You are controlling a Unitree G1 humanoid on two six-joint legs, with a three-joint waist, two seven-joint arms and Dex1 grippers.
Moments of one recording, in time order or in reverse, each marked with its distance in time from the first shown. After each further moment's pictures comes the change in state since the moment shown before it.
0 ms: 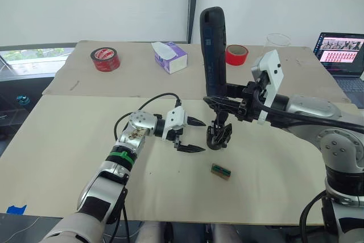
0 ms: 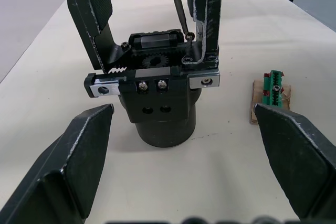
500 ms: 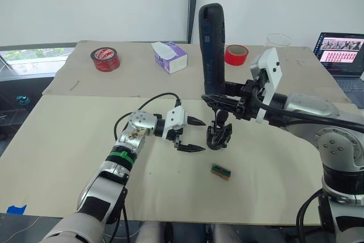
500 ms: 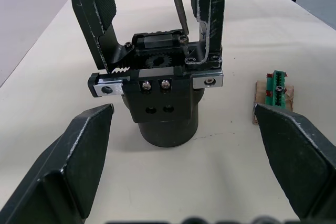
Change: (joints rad) left arm 0.000 0.000 0.001 -0.001 0.000 0.000 0.006; right arm -0.014 0.020 0.001 0.006 -0.006 0.006 -0.004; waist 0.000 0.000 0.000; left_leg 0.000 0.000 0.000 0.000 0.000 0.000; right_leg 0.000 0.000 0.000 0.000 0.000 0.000
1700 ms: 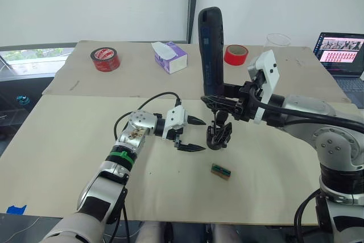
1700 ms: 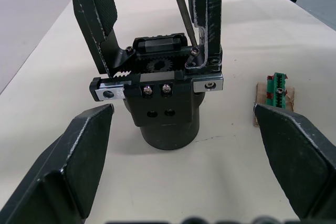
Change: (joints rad) left arm 0.000 0.000 0.002 -0.010 0.000 0.000 0.000; right arm 0.000 0.020 0.000 0.007 -0.001 0.023 -0.015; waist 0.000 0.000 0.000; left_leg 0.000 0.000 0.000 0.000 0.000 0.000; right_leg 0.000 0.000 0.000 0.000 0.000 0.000
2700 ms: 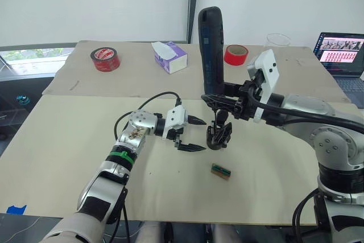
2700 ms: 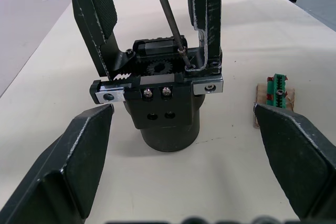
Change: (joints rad) left arm 0.000 -0.001 0.000 -0.005 0.000 0.000 0.001; right arm -0.005 0.014 0.000 0.005 -0.048 0.000 0.017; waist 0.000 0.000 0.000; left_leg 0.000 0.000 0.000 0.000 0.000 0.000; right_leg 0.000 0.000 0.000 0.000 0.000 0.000
